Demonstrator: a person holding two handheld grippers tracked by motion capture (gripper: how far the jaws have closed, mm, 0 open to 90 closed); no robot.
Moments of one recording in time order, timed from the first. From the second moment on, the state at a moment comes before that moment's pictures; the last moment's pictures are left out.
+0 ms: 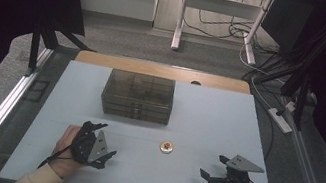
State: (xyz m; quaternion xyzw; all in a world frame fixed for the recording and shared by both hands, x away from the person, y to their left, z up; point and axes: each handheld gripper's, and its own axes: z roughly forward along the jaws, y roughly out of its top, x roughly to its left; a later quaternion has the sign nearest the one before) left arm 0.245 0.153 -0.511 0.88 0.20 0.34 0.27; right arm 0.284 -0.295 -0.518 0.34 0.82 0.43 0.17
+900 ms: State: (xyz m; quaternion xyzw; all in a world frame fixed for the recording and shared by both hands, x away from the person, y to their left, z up) left arm 0.252 0.127 -0.517 0.88 0.14 0.40 0.22; right arm 0.284 -0.294 -0.519 0.35 0.82 0.43 0.17
